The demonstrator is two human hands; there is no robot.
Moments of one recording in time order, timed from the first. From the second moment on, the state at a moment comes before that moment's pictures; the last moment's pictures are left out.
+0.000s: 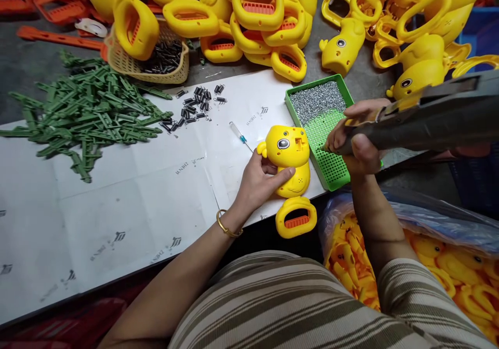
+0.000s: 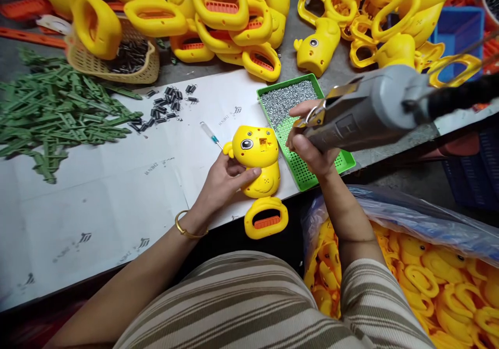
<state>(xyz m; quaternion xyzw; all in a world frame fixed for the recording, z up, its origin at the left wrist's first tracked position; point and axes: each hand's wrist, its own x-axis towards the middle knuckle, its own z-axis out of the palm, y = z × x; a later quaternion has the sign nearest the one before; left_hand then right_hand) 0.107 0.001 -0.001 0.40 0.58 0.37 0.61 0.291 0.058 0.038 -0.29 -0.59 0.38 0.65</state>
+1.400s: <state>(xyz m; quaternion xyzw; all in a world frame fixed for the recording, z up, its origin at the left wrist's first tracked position) 0.106 0.007 -0.012 0.36 0.55 0.48 0.58 0.283 0.000 0.086 -0.20 -0.65 0.47 0.56</state>
